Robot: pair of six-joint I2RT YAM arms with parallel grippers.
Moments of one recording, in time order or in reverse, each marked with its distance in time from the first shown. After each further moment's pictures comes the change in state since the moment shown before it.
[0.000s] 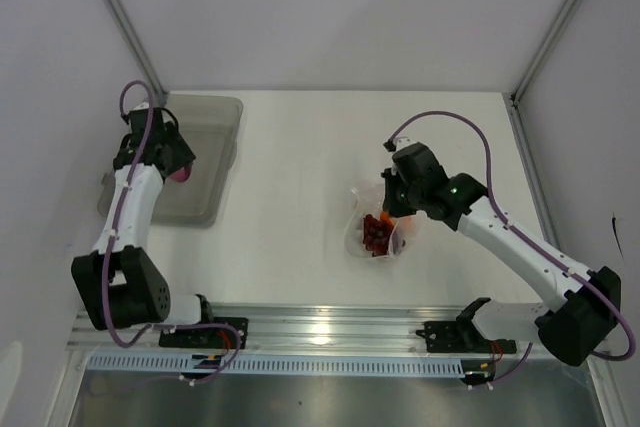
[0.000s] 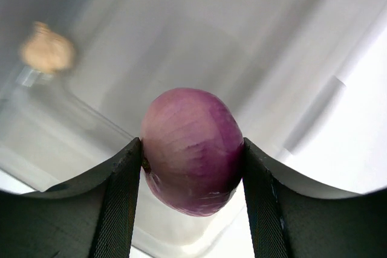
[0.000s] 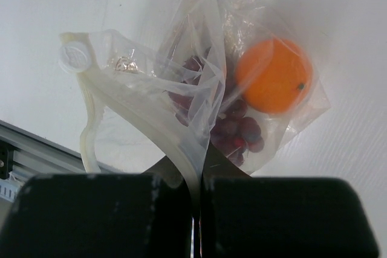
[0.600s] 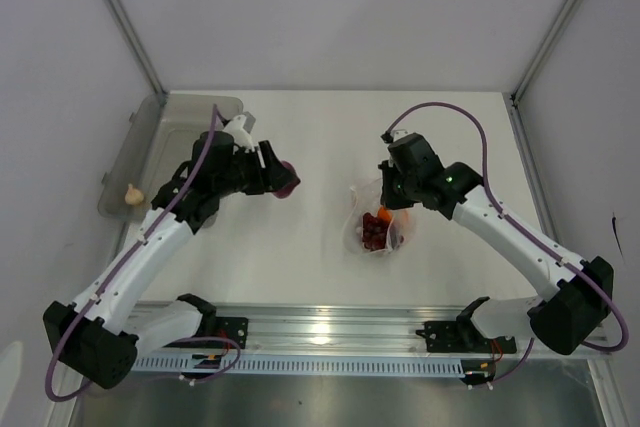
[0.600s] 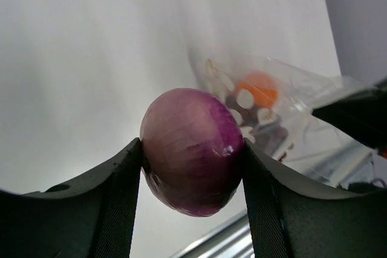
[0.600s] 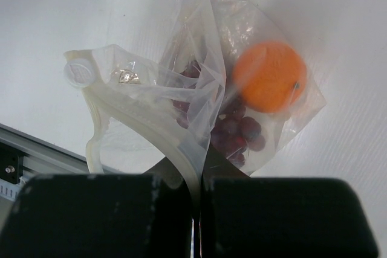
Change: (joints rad) left arm -0.586 -0.342 -0.175 0.111 0.388 -0.145; right arm -0.011 0.069 0.102 -0.056 -0.002 0.011
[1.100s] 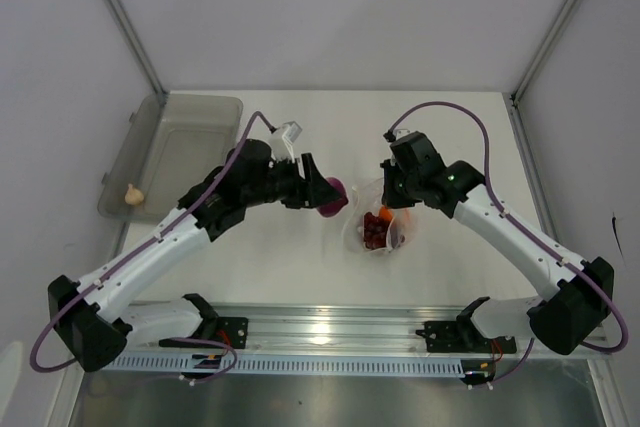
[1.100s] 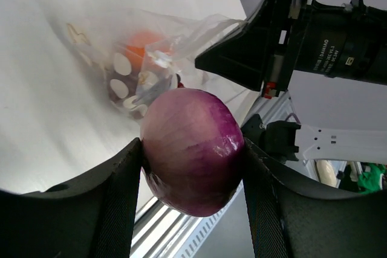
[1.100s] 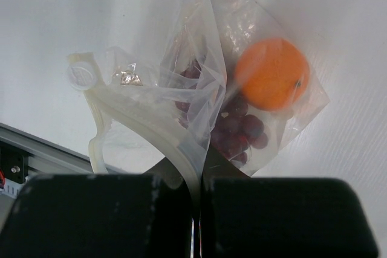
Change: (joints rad) left arm -0.305 0.043 0.022 0.121 0.105 -0.175; right arm -0.015 0.000 0.006 -0.013 -0.010 0.016
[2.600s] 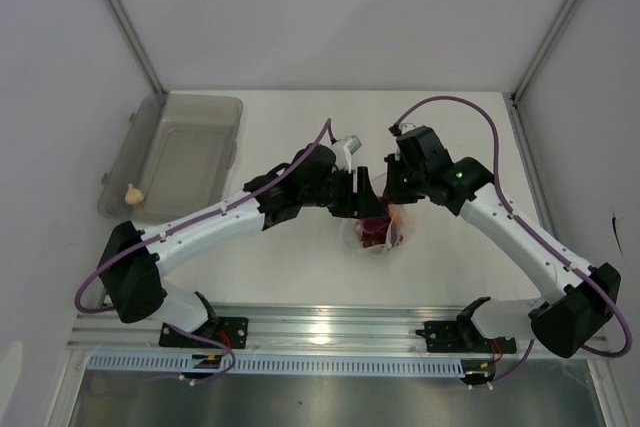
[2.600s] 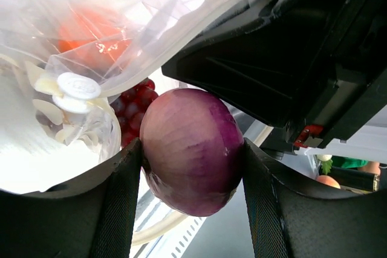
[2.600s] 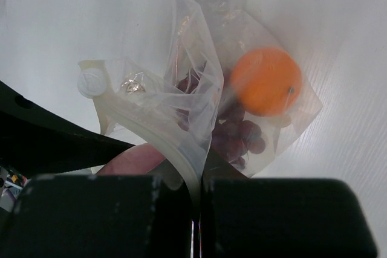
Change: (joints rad) left arm -0.202 0.343 0.120 0.128 0.000 -0.064; right arm -0.015 -0.014 0.052 -0.037 -0.026 0.019
